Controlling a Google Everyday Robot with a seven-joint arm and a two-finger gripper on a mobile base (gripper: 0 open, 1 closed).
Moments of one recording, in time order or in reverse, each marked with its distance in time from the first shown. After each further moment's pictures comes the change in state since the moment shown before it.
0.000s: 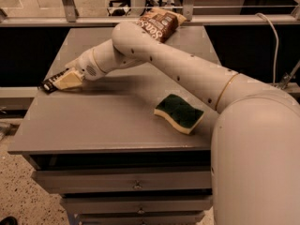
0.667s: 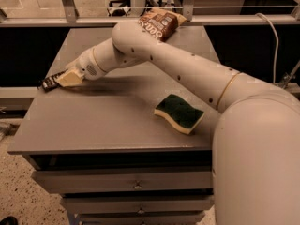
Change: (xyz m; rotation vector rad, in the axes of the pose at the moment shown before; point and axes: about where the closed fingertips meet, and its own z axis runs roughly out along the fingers) arm -0.004 -0.003 -0.010 0.017 0.003 -0.010
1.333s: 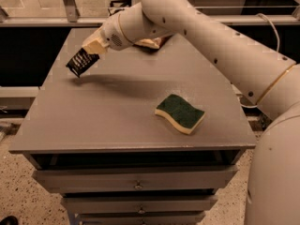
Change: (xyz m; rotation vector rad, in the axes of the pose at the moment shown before) arm -0.043 -0.030 -0.115 0.199 0.014 -0.106
